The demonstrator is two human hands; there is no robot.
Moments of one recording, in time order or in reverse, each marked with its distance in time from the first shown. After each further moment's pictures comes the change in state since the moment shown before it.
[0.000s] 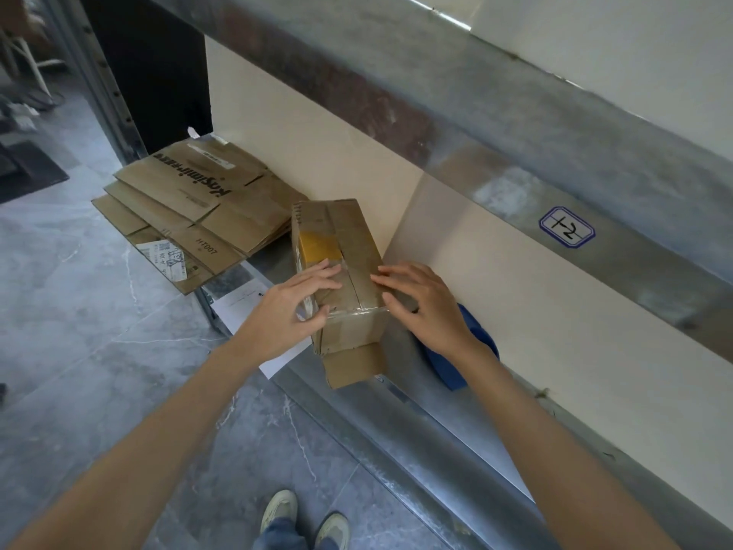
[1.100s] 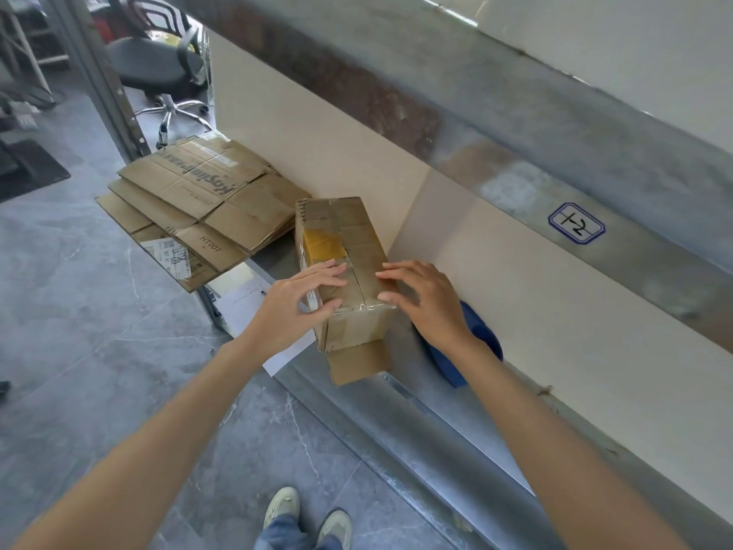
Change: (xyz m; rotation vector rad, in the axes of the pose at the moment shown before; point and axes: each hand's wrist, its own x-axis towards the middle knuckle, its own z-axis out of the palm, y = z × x) left_hand 0.002 -0.001 0.004 -0.080 0.079 -0.060; right_hand 0.004 0.001 0.005 -0.007 0.068 0.026
